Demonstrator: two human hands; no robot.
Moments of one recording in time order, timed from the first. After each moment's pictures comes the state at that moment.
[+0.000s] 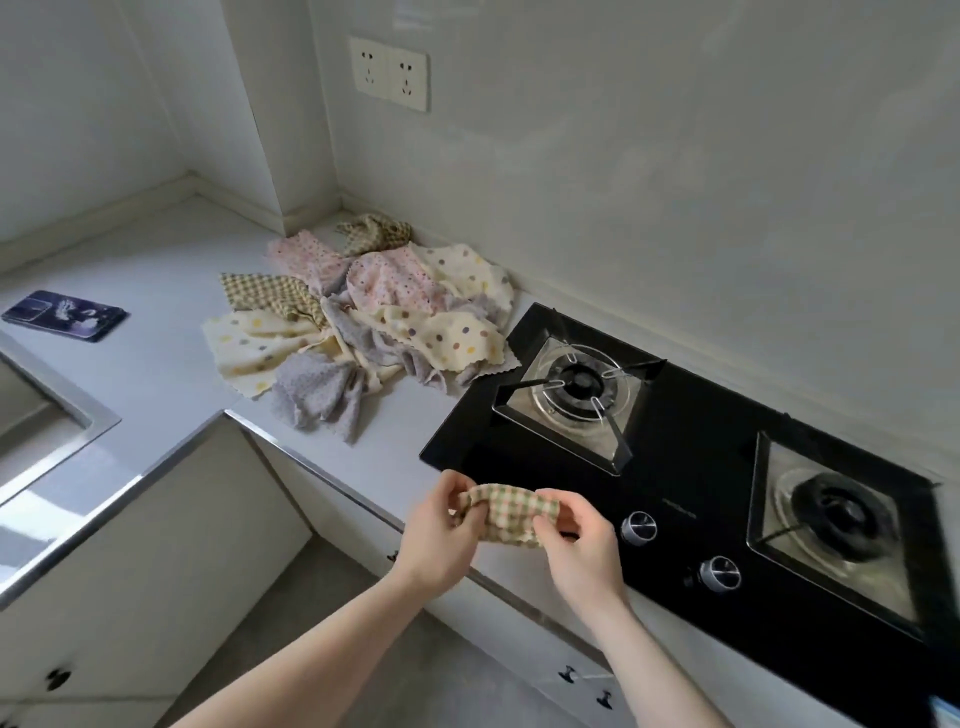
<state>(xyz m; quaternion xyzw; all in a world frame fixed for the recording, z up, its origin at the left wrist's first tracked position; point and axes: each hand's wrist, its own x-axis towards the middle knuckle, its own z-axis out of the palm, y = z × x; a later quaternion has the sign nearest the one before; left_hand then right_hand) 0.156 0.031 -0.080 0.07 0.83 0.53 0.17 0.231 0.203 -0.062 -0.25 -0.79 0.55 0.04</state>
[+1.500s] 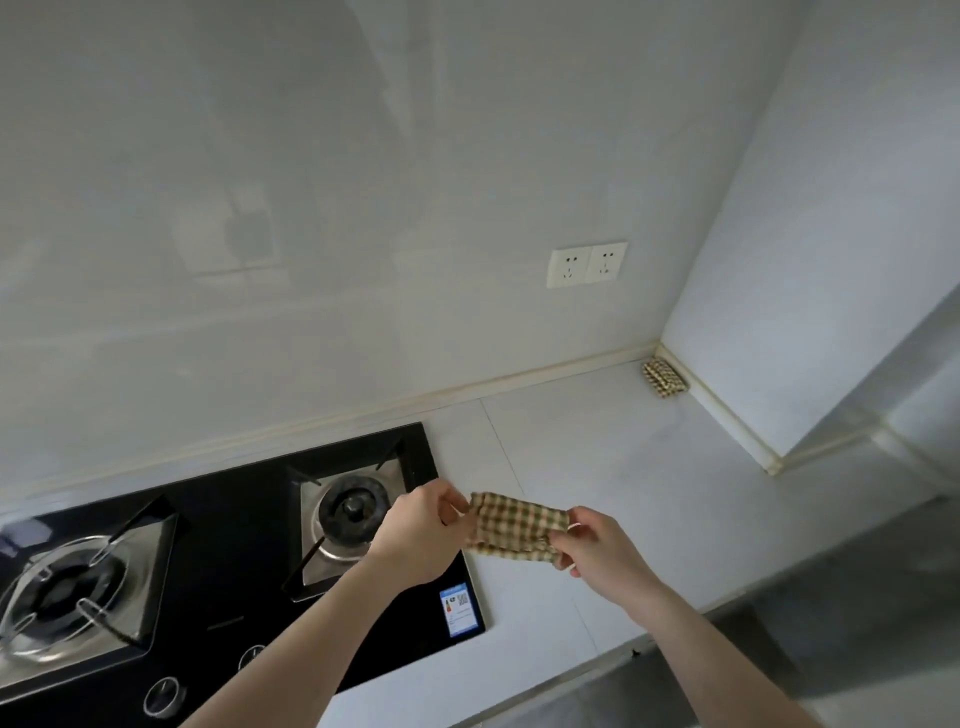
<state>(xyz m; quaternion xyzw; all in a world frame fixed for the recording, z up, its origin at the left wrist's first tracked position) 0.412 0.525 0.111 0.48 0.78 0.26 0.29 0.640 0.618 0.094 -0.53 -0.65 0.53 0.11</state>
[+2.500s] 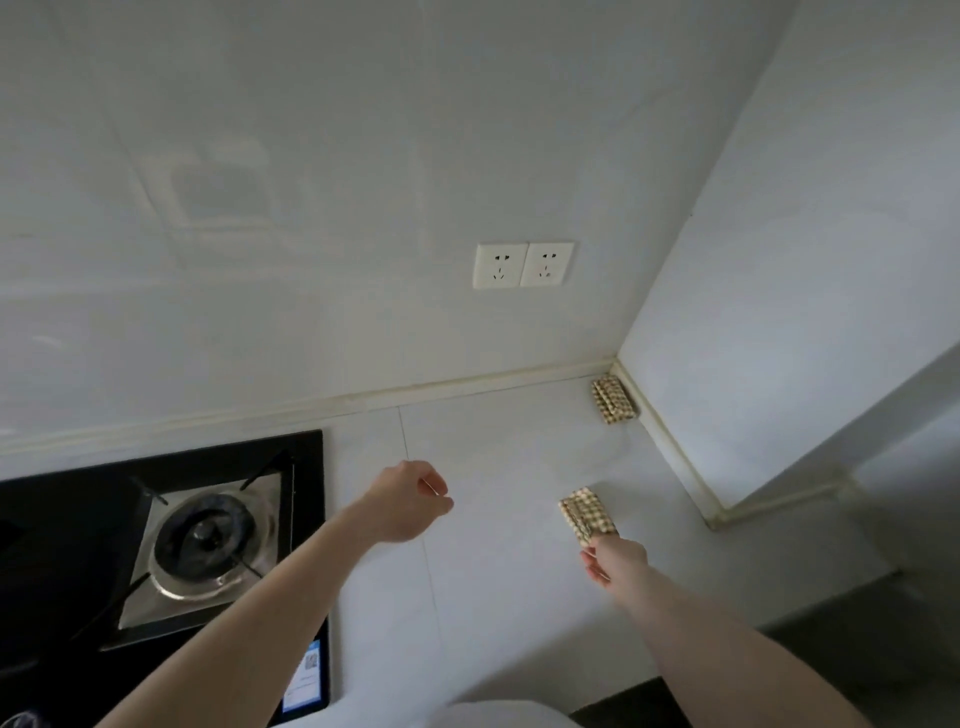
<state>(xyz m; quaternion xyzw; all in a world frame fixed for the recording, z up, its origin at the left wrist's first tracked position) 0.483 0.722 0.073 0.46 0.79 0.17 0.37 0.765 0.869 -0.061 -0.76 -0.29 0.55 0.19</state>
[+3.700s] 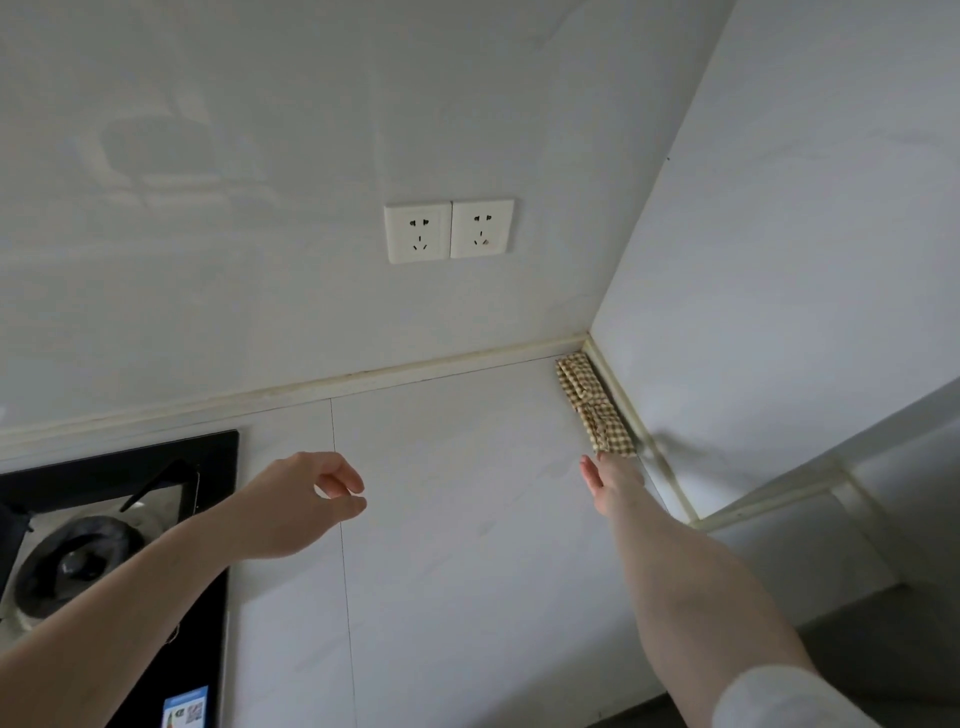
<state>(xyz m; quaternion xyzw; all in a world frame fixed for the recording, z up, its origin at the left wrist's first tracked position) 0.485 0.777 0.082 0.45 0.81 0.14 0.36 0.793 1.053 -0.074 -0.67 -0.15 0.63 0.36</state>
